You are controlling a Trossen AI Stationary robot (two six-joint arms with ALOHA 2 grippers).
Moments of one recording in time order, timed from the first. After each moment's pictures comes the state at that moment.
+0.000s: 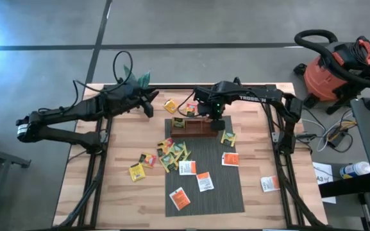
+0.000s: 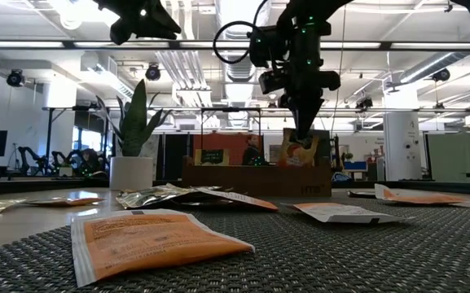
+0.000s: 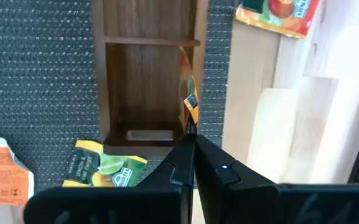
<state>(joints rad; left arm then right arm) 0.25 0.94 0.93 -0.17 -0.38 -0.23 -0.34 1.88 1.59 -1.18 0.03 -0.38</state>
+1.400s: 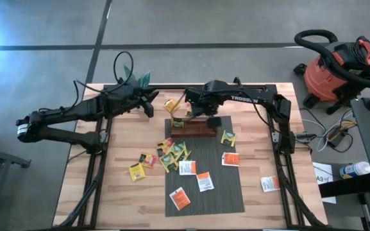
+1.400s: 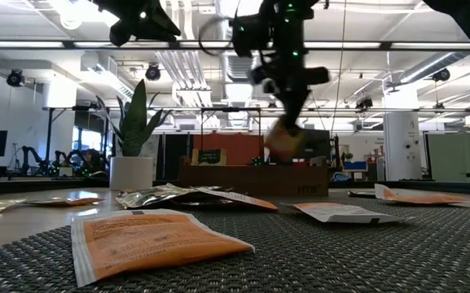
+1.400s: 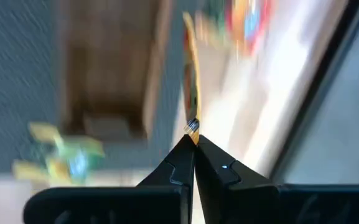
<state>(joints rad) 0.25 0.94 0.91 -0.17 -0.39 -0.24 -0.28 2.01 1.85 -1.39 0.26 -0.44</state>
